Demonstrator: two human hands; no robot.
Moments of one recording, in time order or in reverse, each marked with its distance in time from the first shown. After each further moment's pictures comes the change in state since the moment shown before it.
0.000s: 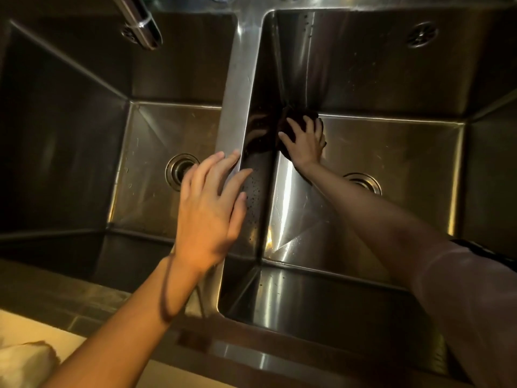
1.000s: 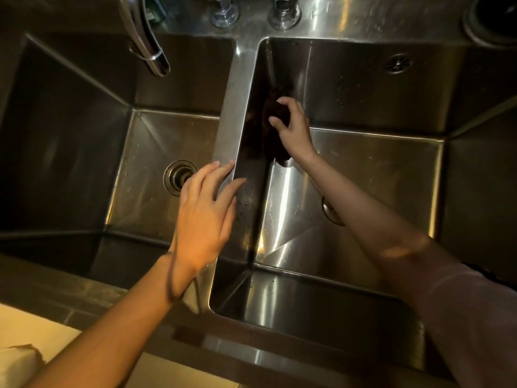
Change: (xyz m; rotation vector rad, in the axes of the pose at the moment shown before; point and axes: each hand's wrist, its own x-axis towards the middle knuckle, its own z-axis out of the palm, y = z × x) left_hand 0.001 0.005 -0.005 -0.015 -0.045 -0.035; right_hand -0.009 -0.056 -0.082 0.624 0.102 -0.231
